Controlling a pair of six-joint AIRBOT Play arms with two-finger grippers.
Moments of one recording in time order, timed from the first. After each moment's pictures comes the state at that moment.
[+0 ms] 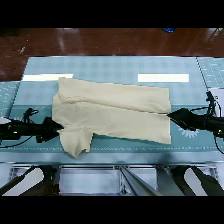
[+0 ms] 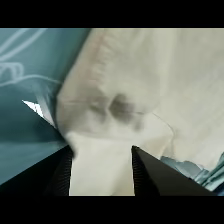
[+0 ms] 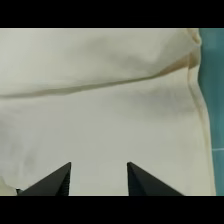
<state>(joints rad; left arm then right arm) 0.48 -1.16 0.42 0.88 -1.17 -1.35 -0.47 -0.84 0.48 -0.73 1.16 1.23</state>
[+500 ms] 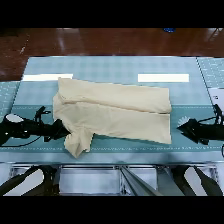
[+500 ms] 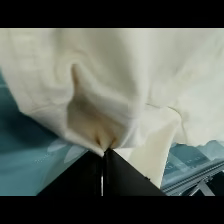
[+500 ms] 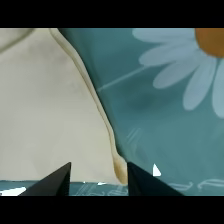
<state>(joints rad) 0.32 -1.17 0.41 0.88 -1.12 -1.31 -0.66 -0.84 0.45 -1.04 1.31 1.37</state>
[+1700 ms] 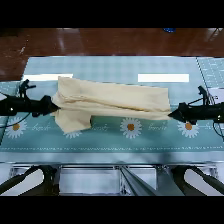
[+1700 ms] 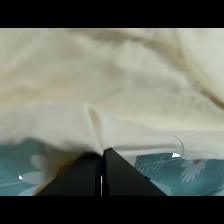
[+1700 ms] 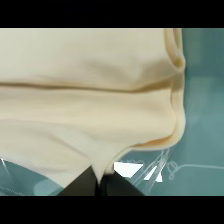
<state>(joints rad) 0.32 -1.21 0.82 0.82 -1.15 -1.29 -0.42 -1.14 0.72 -0.84 1.25 1.26</state>
